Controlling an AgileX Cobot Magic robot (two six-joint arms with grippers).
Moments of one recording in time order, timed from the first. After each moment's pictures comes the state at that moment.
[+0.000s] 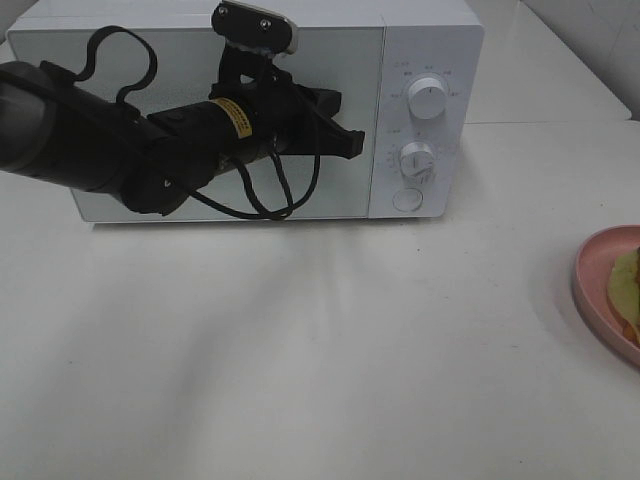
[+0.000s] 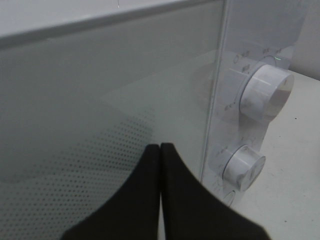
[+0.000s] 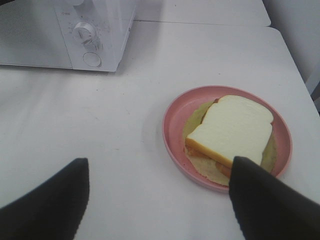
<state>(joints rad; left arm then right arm) -0.63 2.06 -1.16 0.10 -0.61 -0.09 0.12 0.00 -0.50 -0.07 1.01 0.04</state>
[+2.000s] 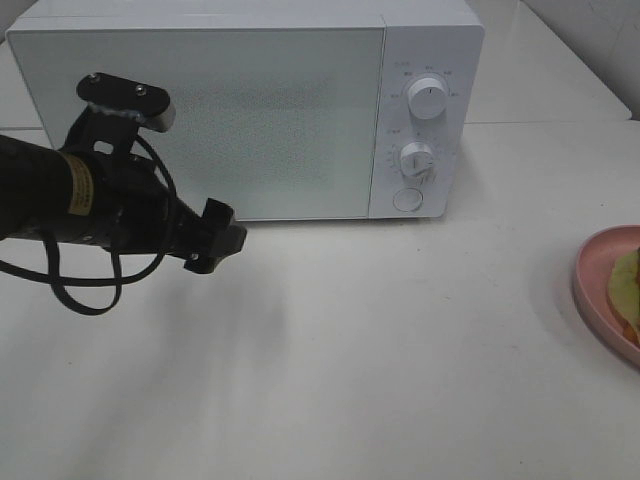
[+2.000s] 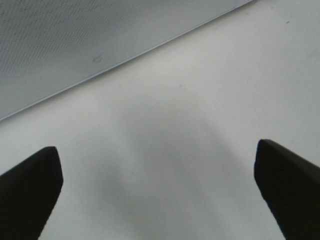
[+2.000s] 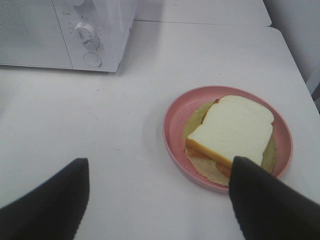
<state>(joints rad) -0.60 1.61 -0.75 0.48 0.03 -0.54 0.12 0.00 -0.50 -0.07 1.01 0.04</state>
